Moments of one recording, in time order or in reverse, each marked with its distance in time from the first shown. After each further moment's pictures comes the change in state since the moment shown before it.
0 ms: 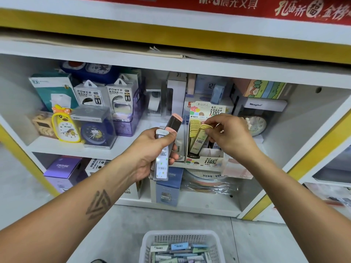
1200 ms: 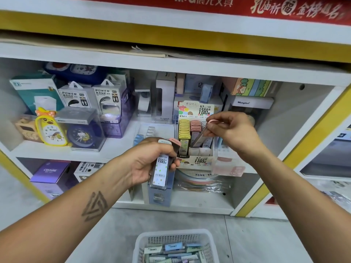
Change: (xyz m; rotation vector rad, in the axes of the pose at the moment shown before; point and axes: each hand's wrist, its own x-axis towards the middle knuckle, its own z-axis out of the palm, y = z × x) left_hand 0.000 -0.005 0.019 -0.048 -0.120 -0.243; right_hand -0.004 0.020 -0.022 0.552 -0.005 0.205
